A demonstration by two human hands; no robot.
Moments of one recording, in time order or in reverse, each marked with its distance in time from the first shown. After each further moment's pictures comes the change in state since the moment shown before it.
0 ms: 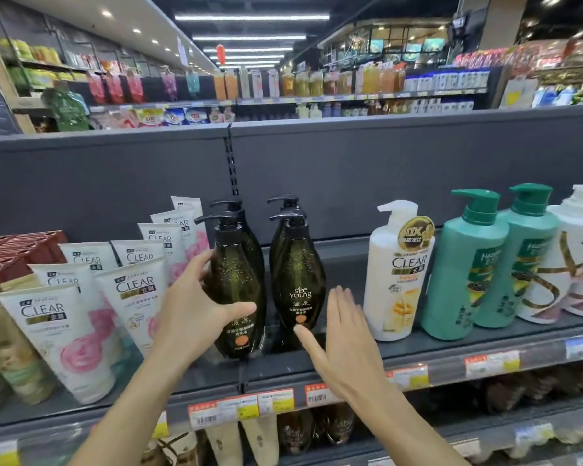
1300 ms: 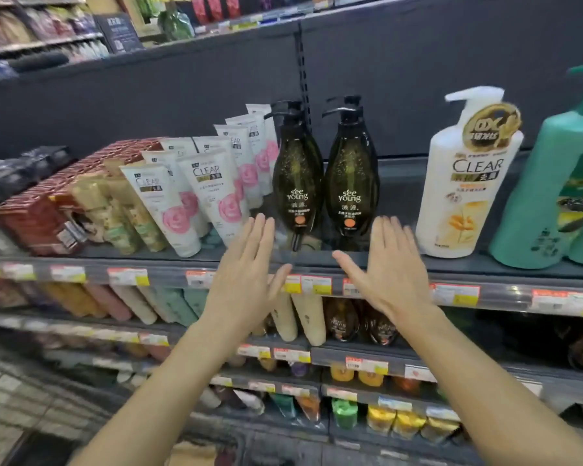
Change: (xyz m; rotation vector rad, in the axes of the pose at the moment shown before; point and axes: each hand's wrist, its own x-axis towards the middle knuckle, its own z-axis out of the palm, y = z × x) left_hand -0.113 -0.037 0.024 0.862 -0.007 0.275; right_hand -0.013 0.020 0.009 -0.189 -0.071 -0.167
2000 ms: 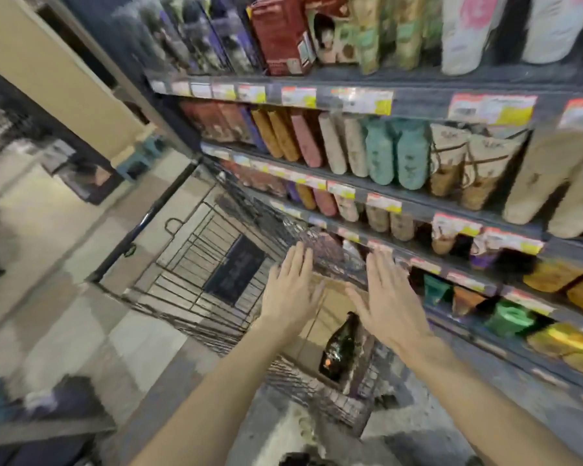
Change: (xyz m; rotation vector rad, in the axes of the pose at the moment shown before) left_hand -0.360 -0.174 -0.016 0.219 -0.669 -0.594; right_hand -0.256 -0.306 0.147 0.277 -0.509 -0.527
